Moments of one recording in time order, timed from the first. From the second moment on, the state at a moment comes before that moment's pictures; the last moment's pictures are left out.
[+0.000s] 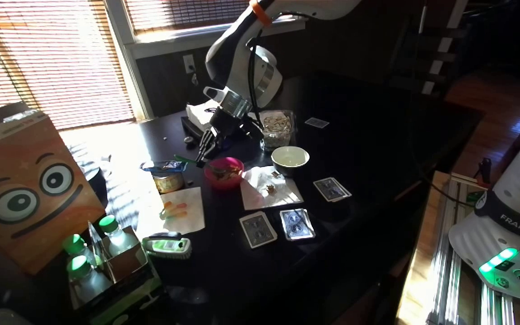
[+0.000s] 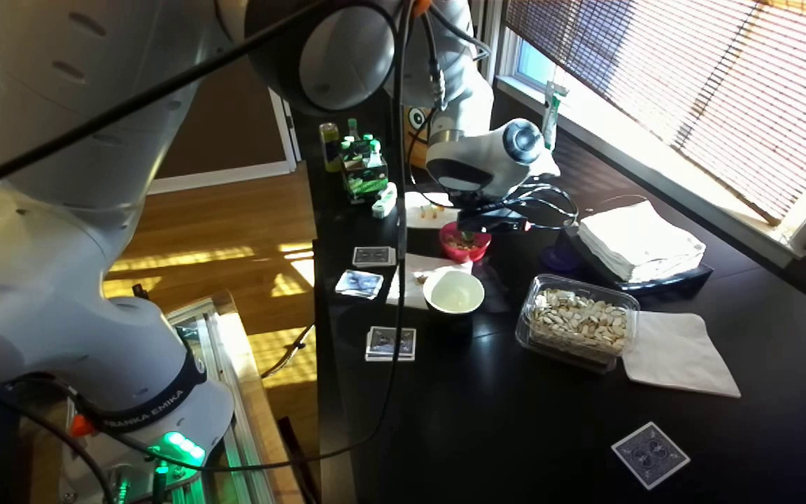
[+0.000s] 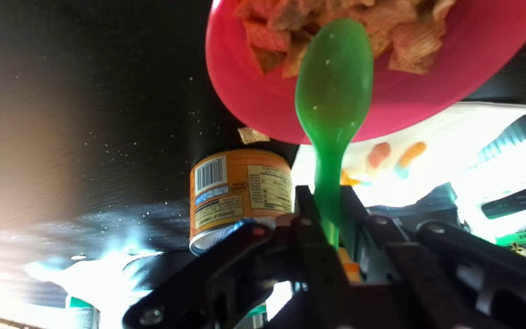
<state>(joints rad) -0.43 0.74 0.61 -1.91 0.73 2.78 -1.66</state>
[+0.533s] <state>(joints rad) -0.44 0.77 0.61 -1.90 0.82 2.76 -1.78</state>
